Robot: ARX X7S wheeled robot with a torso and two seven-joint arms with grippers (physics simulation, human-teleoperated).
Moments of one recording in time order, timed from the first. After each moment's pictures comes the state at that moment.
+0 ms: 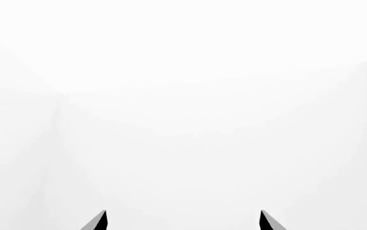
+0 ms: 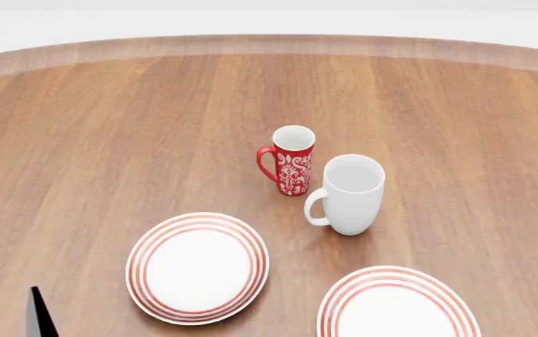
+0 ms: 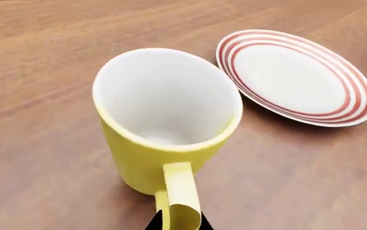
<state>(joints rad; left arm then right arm) 0.07 -0.30 0.31 0.18 0.17 0.65 -0.54 0.24 0.28 -0.70 0.26 0.16 0.18 -0.22</state>
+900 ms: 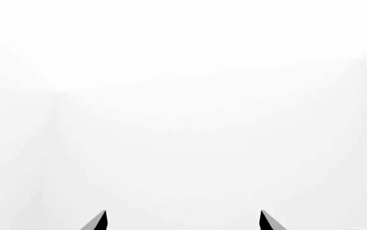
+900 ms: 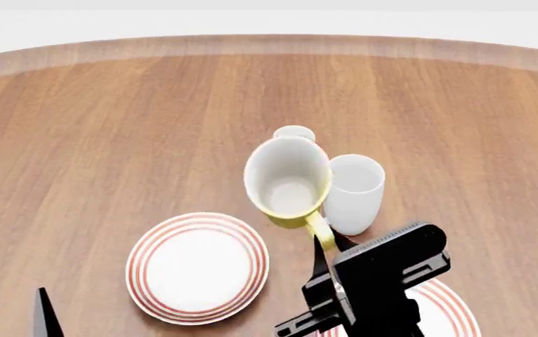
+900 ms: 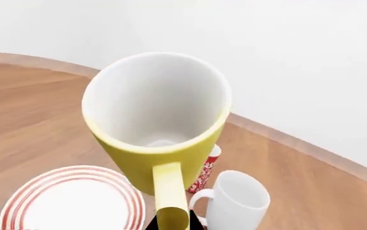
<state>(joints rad) 0.07 -0.31 0.33 0.18 0.17 0.64 -0.55 0.44 0.41 -0.39 0.00 0.27 0.29 -0.05</state>
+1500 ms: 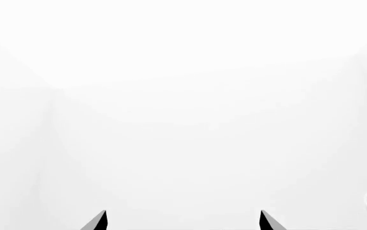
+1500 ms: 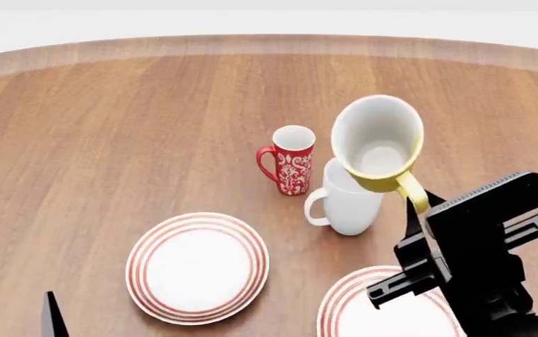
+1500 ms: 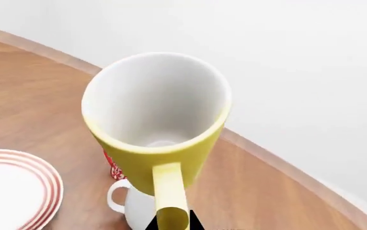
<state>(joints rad) 0.07 -0.32 0.35 0.18 0.17 0.63 -0.56 0.52 0.62 -0.30 -0.05 0.30 0.42 -0.11</state>
